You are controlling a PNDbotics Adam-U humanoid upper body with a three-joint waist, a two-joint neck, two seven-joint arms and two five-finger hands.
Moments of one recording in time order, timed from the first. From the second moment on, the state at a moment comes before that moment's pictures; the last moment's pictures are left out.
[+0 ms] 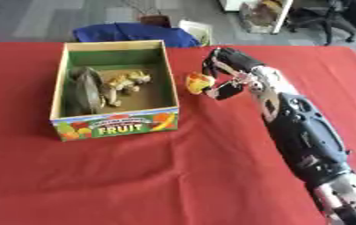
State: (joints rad) left arm -0.45 0.26 -0.06 -1.89 0.05 0.11 0.04; right arm -0.92 -0.56 0.02 -0.97 0.92 -0.48 0.13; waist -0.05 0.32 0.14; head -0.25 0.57
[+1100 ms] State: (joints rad) left arm -0.46 0.26 -0.07 -1.89 0.05 0.11 0.04; right arm -1.08 -0.49 0.06 -1.00 0.91 -0.48 0.11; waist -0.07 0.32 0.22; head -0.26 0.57
